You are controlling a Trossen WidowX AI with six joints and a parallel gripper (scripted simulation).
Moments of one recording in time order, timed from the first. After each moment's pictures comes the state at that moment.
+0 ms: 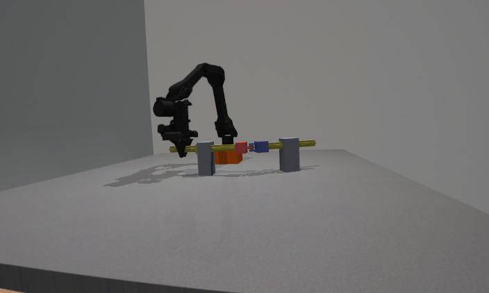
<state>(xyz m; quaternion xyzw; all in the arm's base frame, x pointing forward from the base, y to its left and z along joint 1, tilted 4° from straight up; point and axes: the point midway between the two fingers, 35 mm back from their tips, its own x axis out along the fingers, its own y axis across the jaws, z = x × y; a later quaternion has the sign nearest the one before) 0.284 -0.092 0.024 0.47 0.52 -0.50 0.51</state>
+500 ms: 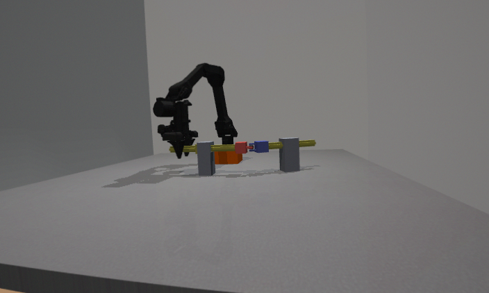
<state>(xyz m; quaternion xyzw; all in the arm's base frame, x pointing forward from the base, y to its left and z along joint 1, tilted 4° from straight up) 0.284 -0.092 0.024 0.47 0.52 -0.50 0.51</state>
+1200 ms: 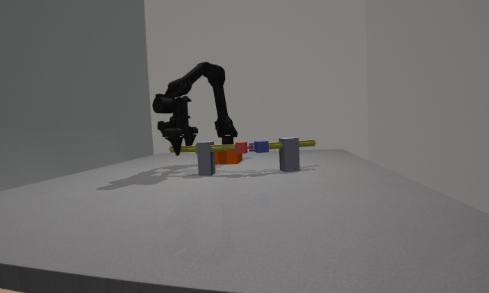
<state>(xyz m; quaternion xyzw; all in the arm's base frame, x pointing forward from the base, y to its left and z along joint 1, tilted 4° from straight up) 0.282 -0.092 0.040 0.47 0.53 -0.50 0.50</state>
